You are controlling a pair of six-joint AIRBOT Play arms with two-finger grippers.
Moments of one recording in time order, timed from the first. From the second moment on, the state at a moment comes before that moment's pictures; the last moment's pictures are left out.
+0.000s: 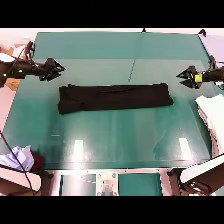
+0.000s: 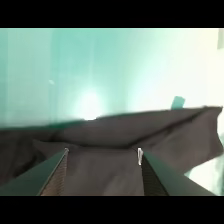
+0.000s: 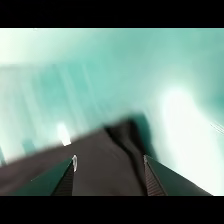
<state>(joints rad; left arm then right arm) 0.21 -1.68 1.52 0.65 -1.13 -1.28 -0.50 -1.87 1.66 -0.83 1.25 1.41</state>
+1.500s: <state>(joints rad) -0.56 -1.92 1.52 0.67 -0.62 -1.41 -0.31 -1.67 1.88 -0.63 1.77 1.31</state>
